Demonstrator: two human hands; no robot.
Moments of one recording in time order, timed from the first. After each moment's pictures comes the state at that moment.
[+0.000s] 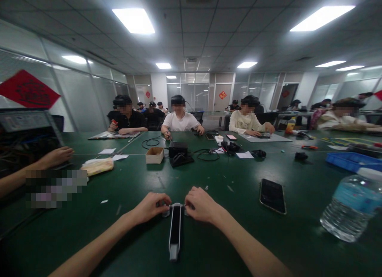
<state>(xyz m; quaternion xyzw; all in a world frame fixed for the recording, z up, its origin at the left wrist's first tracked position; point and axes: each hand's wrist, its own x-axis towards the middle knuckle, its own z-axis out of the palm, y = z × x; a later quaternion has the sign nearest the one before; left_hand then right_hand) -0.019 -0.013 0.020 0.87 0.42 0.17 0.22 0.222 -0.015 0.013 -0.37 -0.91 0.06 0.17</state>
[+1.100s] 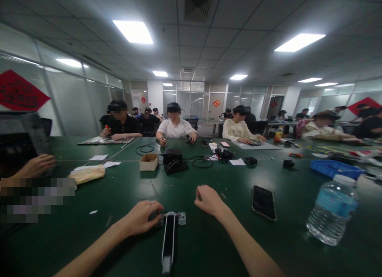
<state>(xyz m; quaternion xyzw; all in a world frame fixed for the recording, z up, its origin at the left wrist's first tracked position) -0.027 -0.016 0.018 0.91 0.39 0.12 0.04 0.264 0.015 0.016 -0.55 -0.81 0.08 0.17</state>
